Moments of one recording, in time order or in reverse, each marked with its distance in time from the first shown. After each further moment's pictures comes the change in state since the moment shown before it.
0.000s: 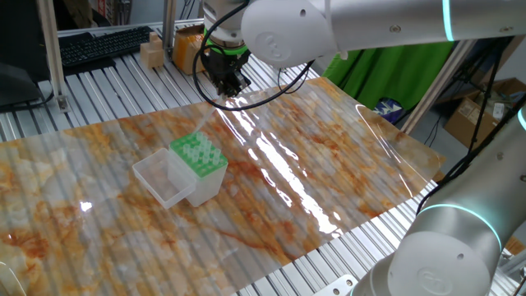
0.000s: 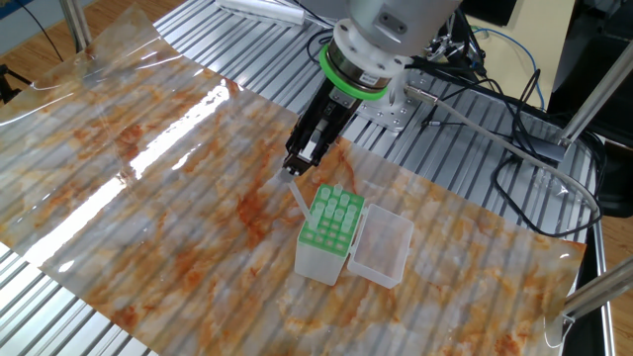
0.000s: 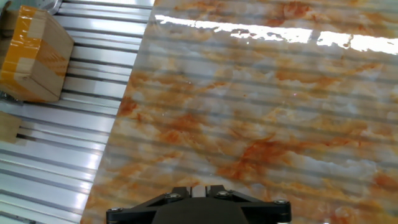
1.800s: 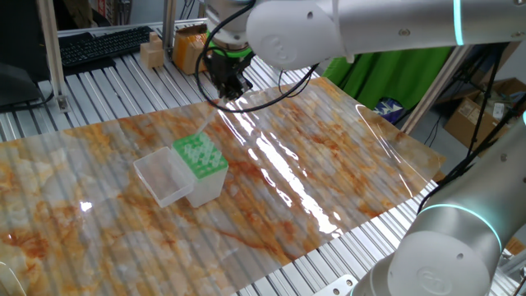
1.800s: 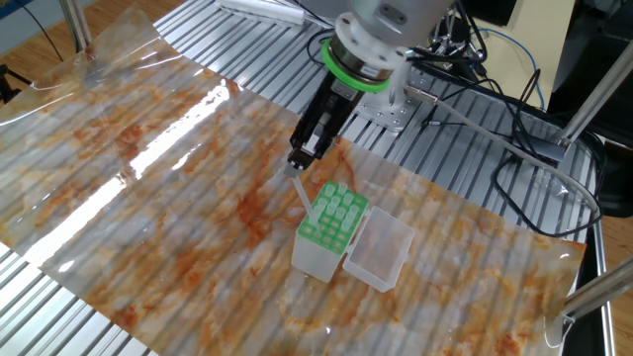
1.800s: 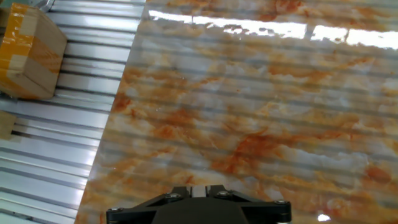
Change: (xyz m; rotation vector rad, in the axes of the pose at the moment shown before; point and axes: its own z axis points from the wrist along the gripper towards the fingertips) arm 0.002 -0.010 -0.003 0.001 0.043 0.013
